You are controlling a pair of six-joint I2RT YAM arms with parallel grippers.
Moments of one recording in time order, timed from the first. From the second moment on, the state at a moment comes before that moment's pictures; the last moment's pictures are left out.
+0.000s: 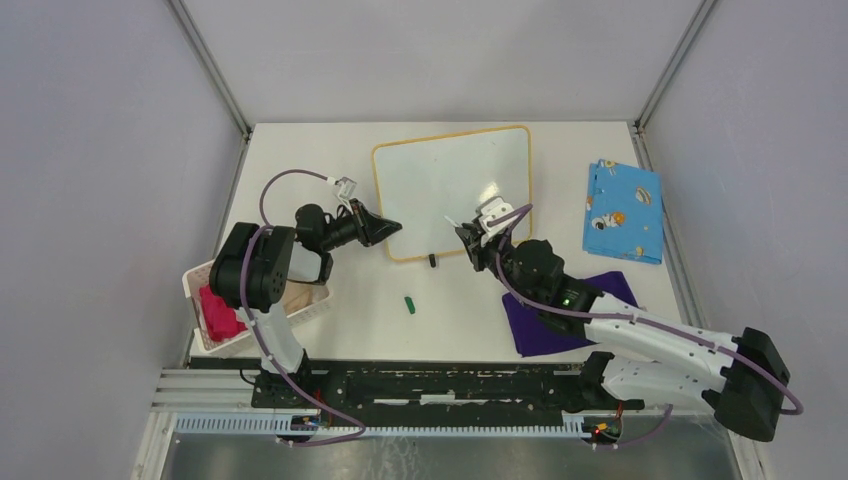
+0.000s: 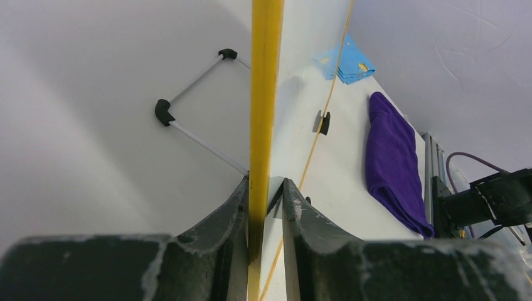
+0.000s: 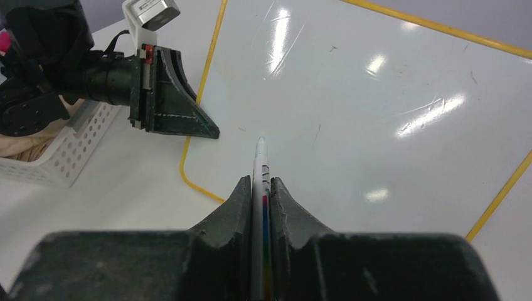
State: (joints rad) left arm -0.13 1.85 0.57 1.21 0.90 -0.55; right arm 0.97 1.00 0.65 0.28 0.33 -0.05
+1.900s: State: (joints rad) left arm -0.09 1.62 0.54 1.04 0.74 -0.58; right arm 0.98 0.97 0.69 0.32 0.37 -0.13
